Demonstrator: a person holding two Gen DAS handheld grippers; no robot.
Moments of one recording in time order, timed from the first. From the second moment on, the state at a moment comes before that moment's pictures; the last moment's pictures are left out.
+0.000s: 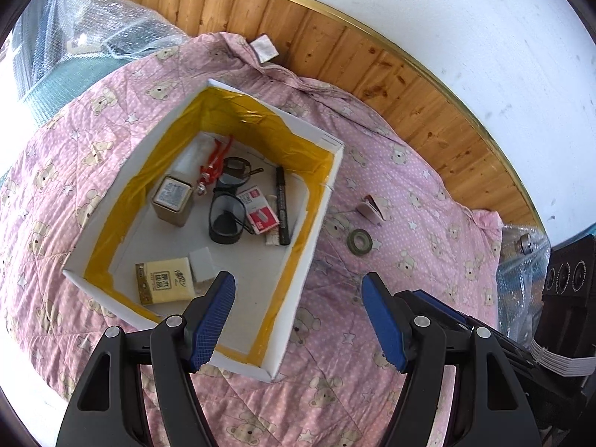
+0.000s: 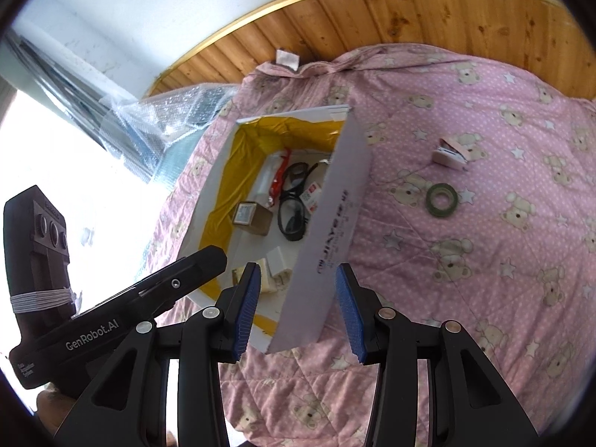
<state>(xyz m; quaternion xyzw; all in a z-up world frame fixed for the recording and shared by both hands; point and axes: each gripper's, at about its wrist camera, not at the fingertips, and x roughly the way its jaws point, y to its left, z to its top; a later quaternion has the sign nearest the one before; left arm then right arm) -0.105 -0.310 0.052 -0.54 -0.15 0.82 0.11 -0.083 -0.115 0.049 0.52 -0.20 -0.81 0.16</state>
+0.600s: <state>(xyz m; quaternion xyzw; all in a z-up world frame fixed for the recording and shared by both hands) -0.104 -0.219 0.046 -0.56 -0.09 0.81 0.17 -0.067 -0.030 0.026 0.51 -0.26 -0.81 0.10</state>
